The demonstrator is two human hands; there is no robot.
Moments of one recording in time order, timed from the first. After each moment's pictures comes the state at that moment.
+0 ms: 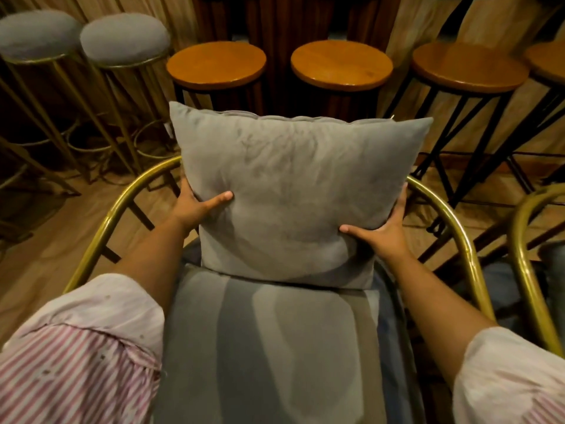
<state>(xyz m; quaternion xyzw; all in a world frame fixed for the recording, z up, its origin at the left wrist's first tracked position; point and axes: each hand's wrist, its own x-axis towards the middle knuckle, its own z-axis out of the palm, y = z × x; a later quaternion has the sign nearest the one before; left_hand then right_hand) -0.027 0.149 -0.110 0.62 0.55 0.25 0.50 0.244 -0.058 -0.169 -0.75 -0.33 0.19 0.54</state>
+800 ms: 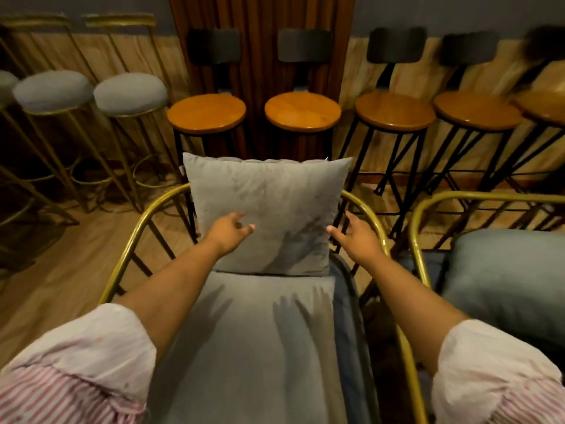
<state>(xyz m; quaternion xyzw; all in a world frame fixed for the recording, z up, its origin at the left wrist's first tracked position) -0.022 -0.010 0.009 0.80 0.48 0.04 0.36 0.194 -0.171 -0.028 -0.84 -0.38 0.20 0.33</state>
